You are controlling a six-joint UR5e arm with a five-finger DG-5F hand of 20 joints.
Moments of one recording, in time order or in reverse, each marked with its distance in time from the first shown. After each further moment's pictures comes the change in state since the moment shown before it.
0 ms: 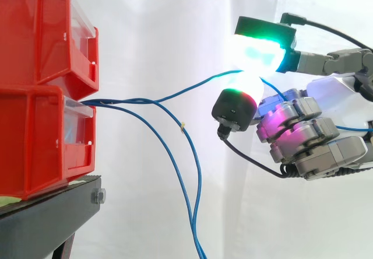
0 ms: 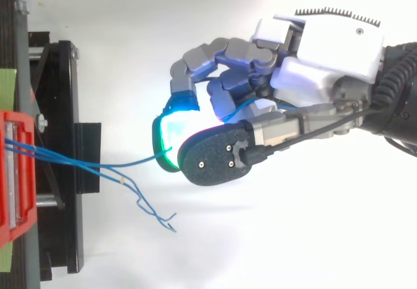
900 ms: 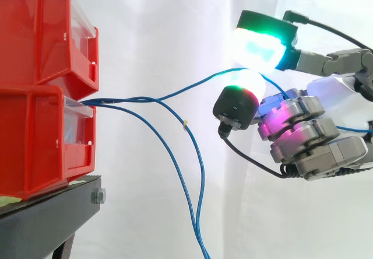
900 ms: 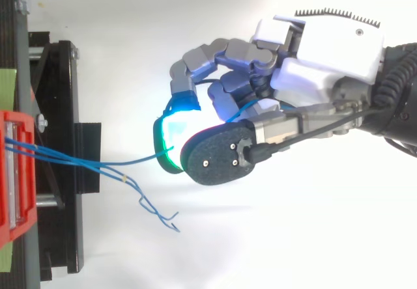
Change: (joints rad) arm 0.001 0.000 0.000 0.000 0.000 -0.001
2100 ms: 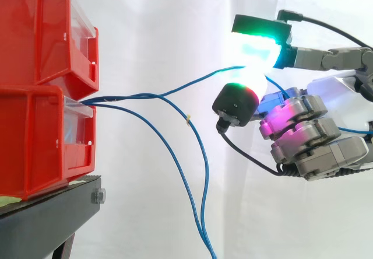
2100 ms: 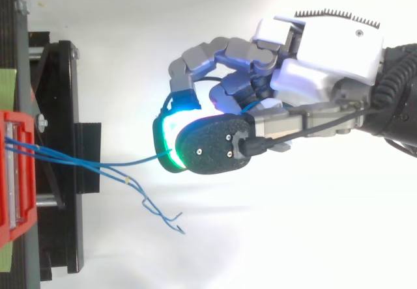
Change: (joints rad) arm 0.001 0.000 -0.001 0.001 0.000 0.001
